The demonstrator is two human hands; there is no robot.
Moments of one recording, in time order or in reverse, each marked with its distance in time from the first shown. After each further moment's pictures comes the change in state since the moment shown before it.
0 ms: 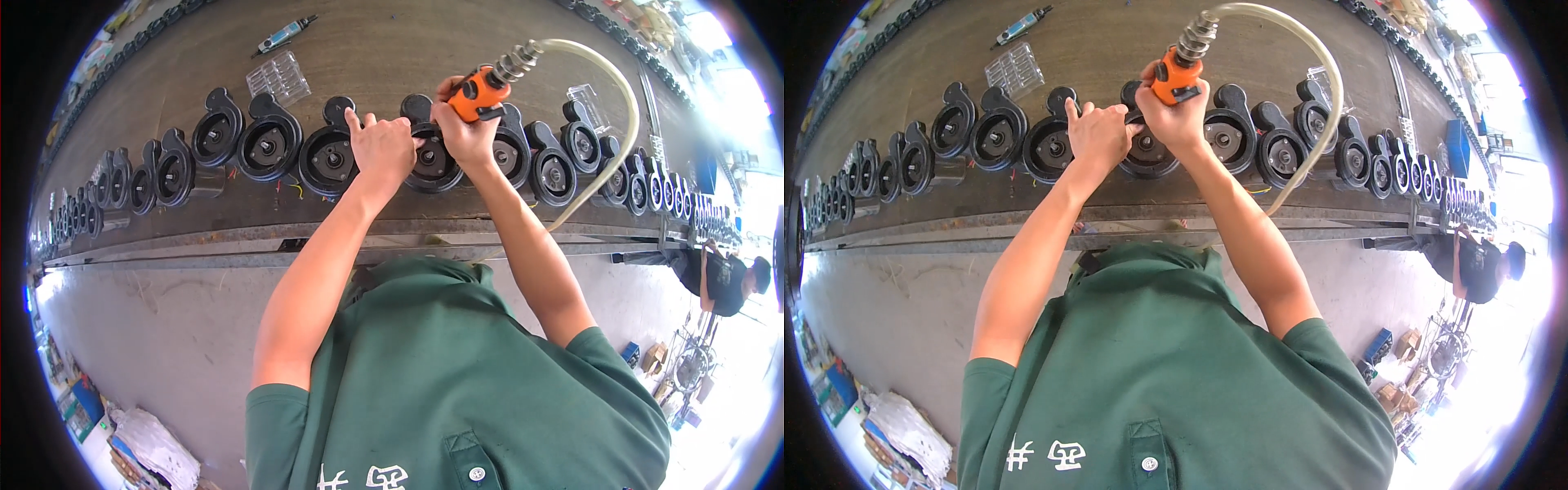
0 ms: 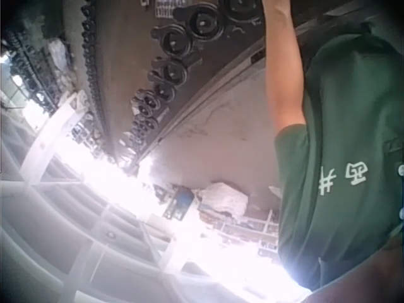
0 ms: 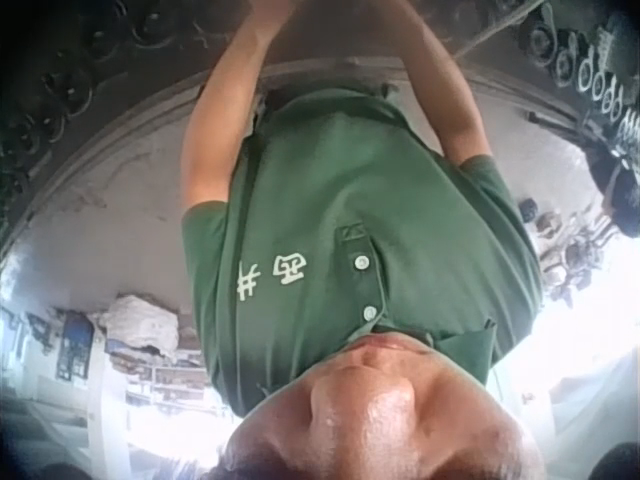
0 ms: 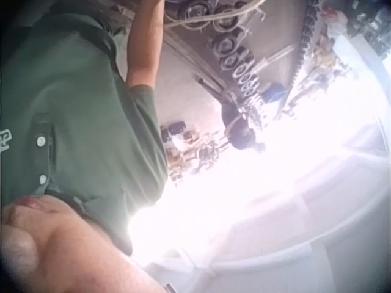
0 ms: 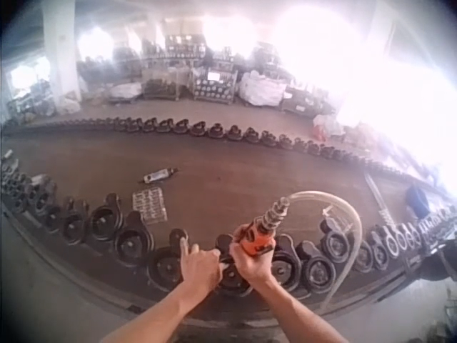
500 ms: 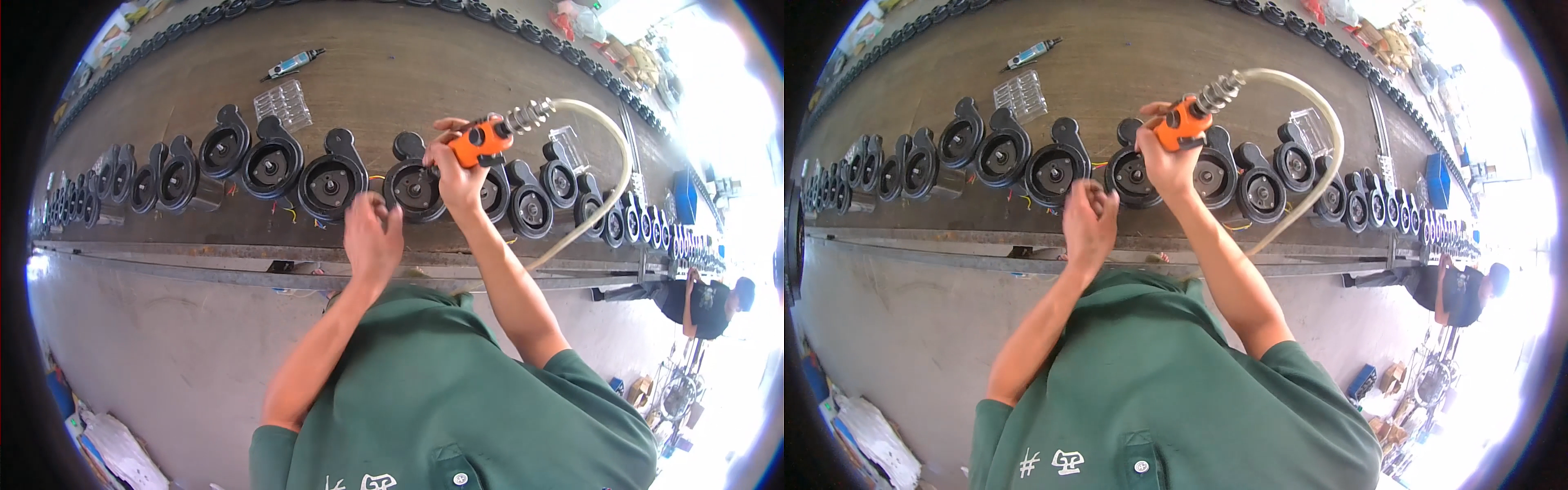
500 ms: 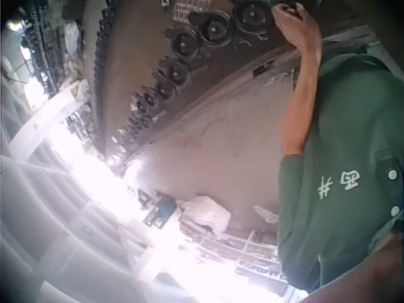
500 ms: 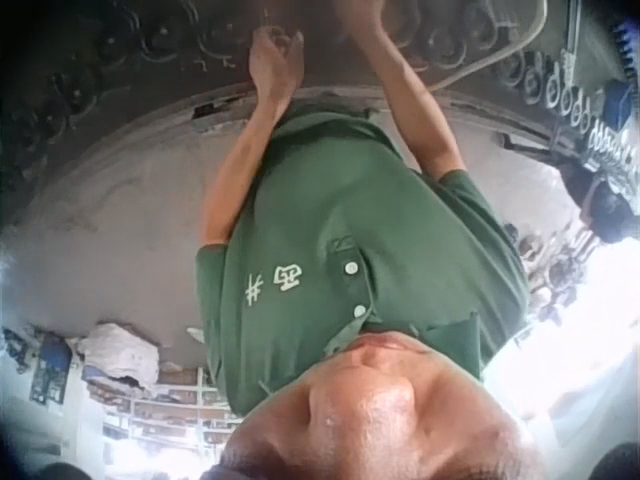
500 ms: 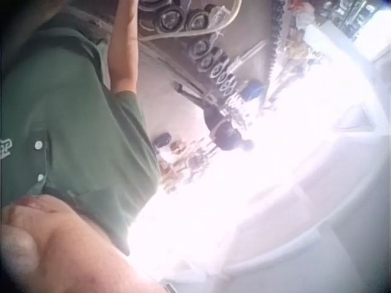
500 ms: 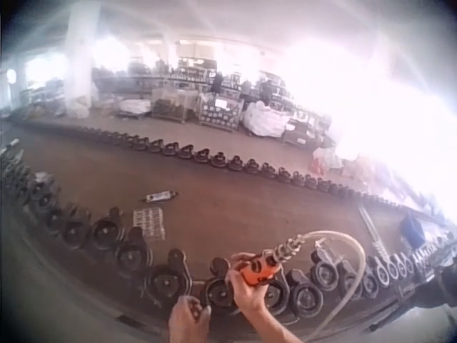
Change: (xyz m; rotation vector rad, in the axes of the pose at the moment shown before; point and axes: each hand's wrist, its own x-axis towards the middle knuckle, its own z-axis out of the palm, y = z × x) left_hand -0.101 0.021 0.005 -0.857 0.199 -0.396; right_hand -0.012 -0.042 0.009 0.209 0.072 0.076
